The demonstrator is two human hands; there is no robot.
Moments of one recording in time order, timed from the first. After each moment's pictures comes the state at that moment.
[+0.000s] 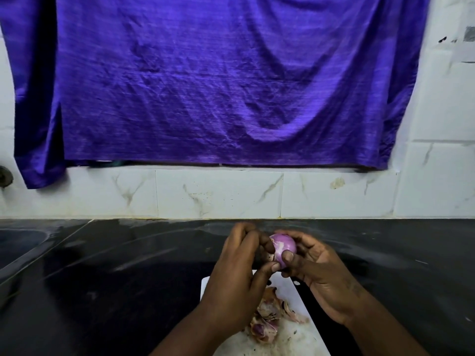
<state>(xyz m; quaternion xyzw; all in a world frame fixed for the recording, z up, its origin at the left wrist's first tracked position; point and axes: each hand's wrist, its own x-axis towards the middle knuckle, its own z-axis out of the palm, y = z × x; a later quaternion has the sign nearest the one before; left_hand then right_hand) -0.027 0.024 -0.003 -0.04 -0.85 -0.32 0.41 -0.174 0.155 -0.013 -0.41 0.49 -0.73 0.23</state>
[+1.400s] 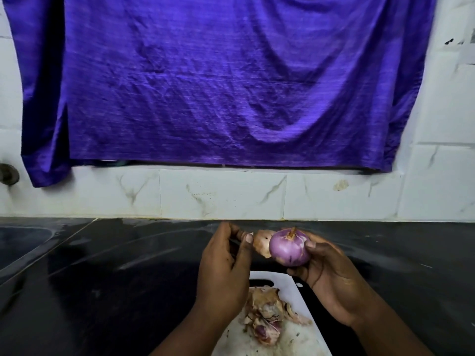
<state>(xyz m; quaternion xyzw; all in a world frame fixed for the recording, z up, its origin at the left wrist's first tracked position) -0.034 0.010 -0.008 0.09 -0.75 -0.42 0.50 -0.171 0.163 -0.001 -0.38 0.41 -0.77 0.31</state>
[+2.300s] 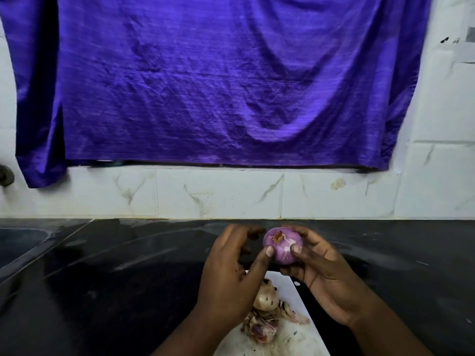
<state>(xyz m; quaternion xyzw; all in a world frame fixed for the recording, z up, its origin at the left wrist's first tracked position) -0.026 0.023 -0.001 0.04 -0.80 -0.37 0.47 -0.171 0.161 -0.003 -0.37 0.44 -0.76 0.29</state>
